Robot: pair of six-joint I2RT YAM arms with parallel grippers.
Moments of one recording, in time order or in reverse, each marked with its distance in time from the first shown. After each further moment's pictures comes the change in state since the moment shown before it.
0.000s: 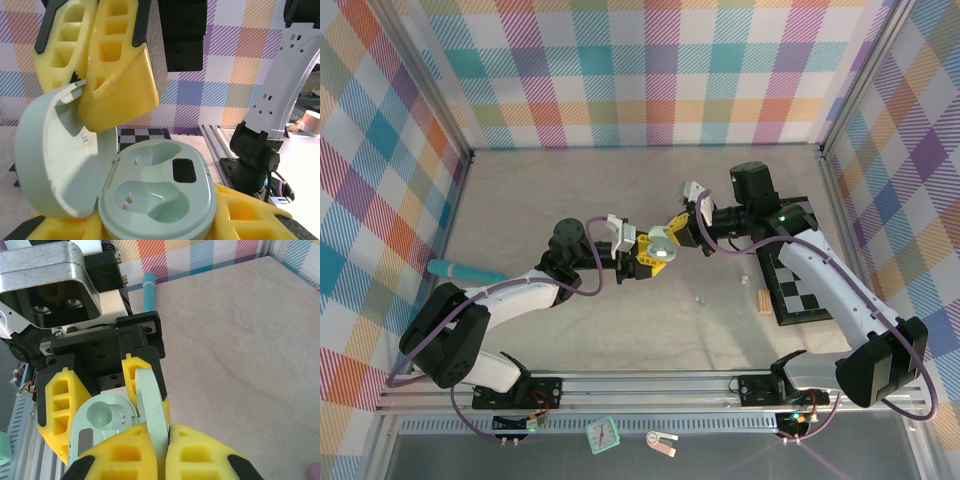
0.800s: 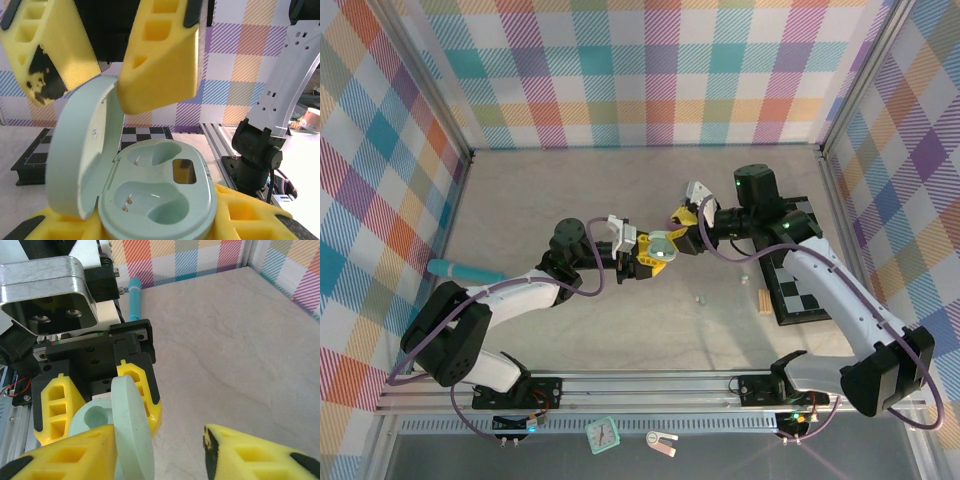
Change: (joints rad) left arm 0.000 0.010 0.000 0.002 0.001 0.013; right arm 0.000 -0.044 -0.034 0.057 0.066 0.016
